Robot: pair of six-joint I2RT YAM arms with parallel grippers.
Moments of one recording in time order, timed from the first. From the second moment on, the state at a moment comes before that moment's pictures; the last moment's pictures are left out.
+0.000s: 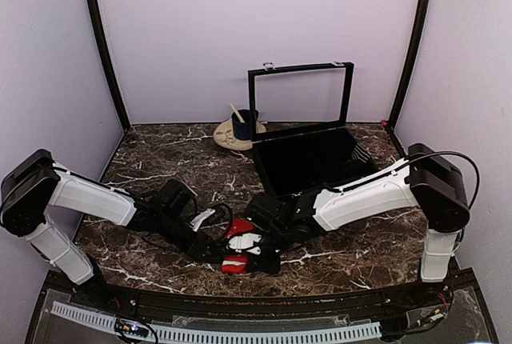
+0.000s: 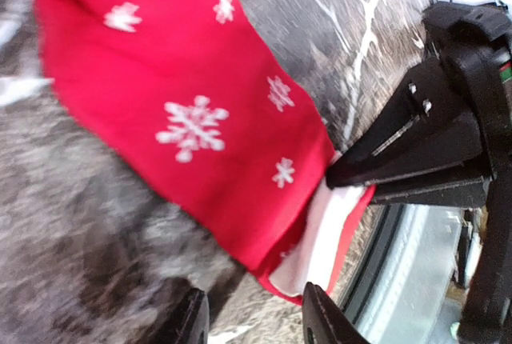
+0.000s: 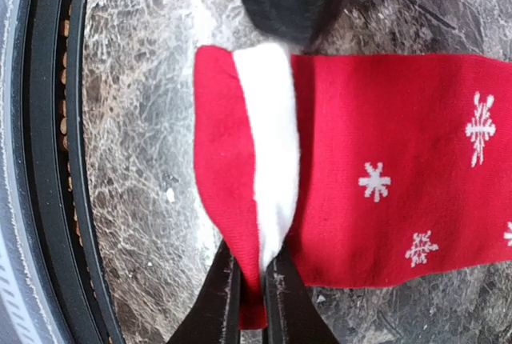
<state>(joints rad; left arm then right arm) -0.78 1.55 0.60 -0.10 0.65 -0.31 1.21 1.92 1.16 -0.33 -0.29 -0.23</state>
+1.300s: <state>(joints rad) -1.09 1.04 0.39 0.00 0.12 -0.30 1.06 2.18 1.50 -0.74 -0.75 -0.21</state>
